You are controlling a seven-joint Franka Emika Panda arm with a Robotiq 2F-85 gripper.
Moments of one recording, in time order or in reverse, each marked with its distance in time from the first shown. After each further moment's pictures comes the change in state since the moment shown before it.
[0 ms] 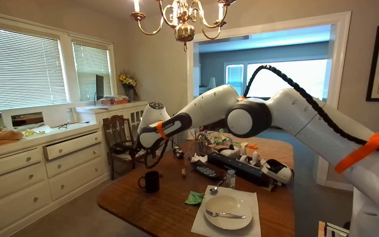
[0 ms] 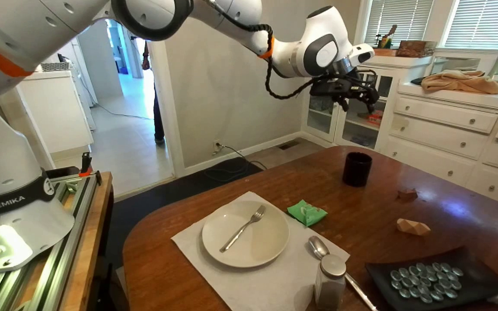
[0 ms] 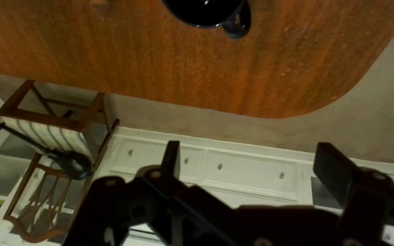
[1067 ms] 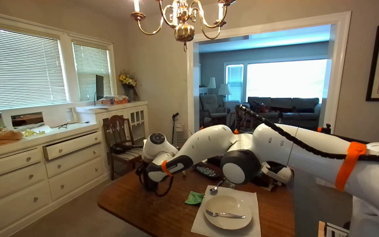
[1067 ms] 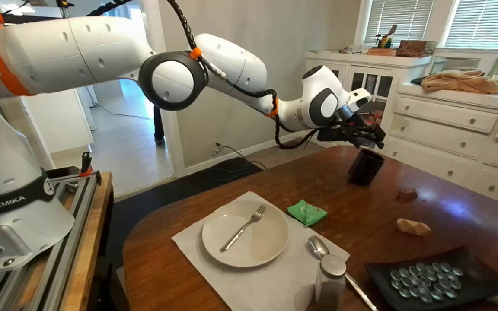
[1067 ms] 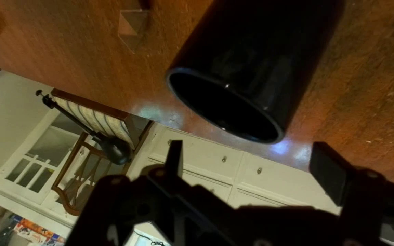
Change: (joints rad) arm 0.036 0.432 -0.206 0.408 -0.109 0.124 0.165
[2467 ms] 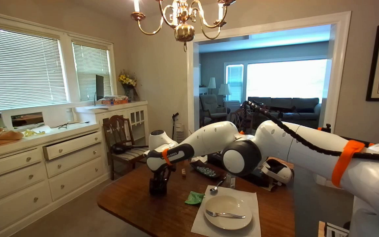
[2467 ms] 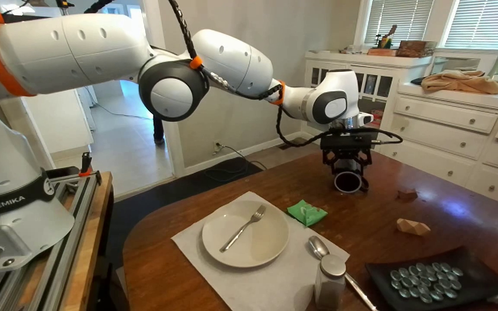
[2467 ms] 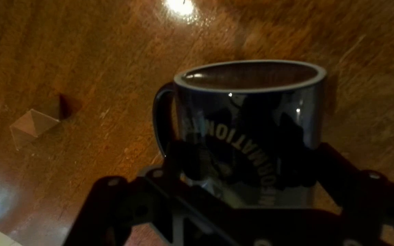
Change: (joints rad) arm -0.115 -0.011 0.276 0.040 0.032 -0.543 -0.729
